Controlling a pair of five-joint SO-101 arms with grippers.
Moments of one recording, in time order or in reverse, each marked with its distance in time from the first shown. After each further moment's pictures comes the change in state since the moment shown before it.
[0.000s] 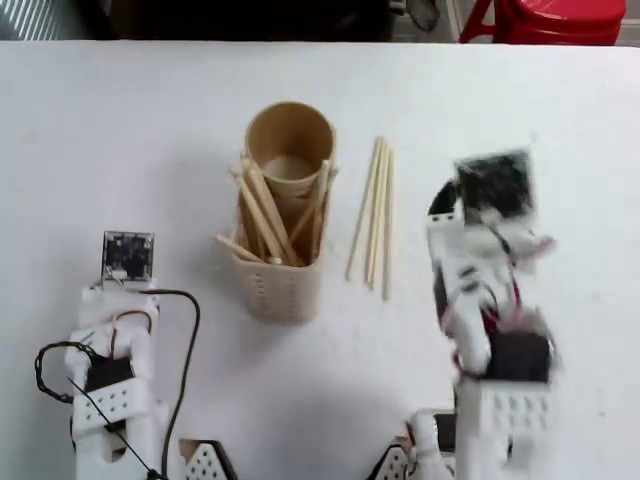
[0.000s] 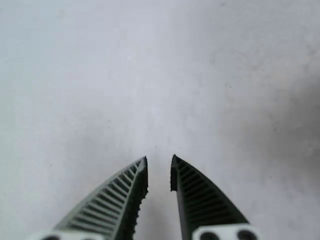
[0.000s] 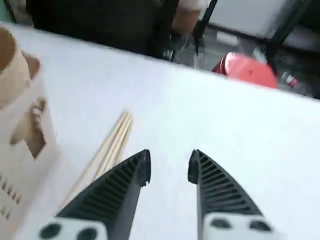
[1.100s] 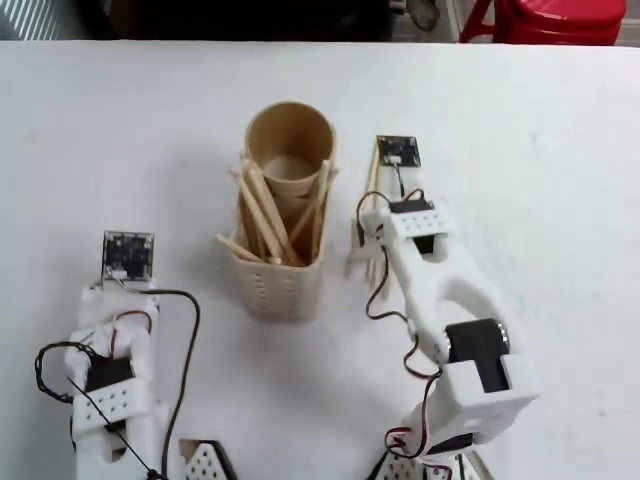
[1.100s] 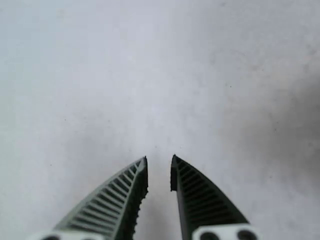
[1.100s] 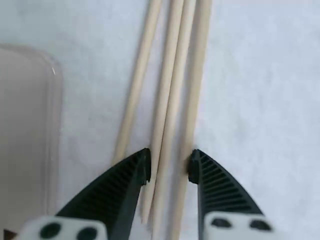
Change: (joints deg) left arm 0.0 0.0 0.0 0.0 0.0; right arm -11.2 69.4 -17.2 -8.5 -25.1
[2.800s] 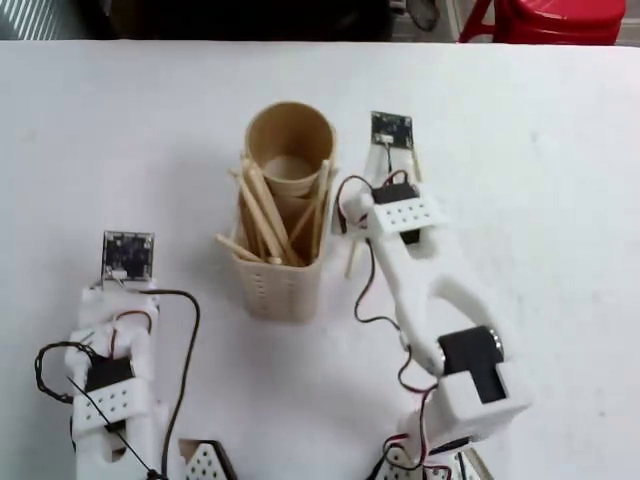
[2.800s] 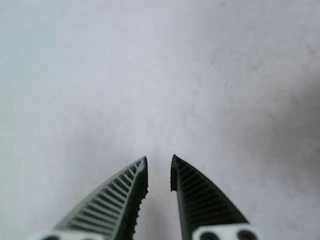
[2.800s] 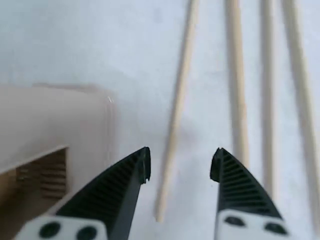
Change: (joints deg) left arm 0.0 0.0 0.0 0.0 0.0; right arm -3.5 -2.3 -6.4 3.7 -11.3
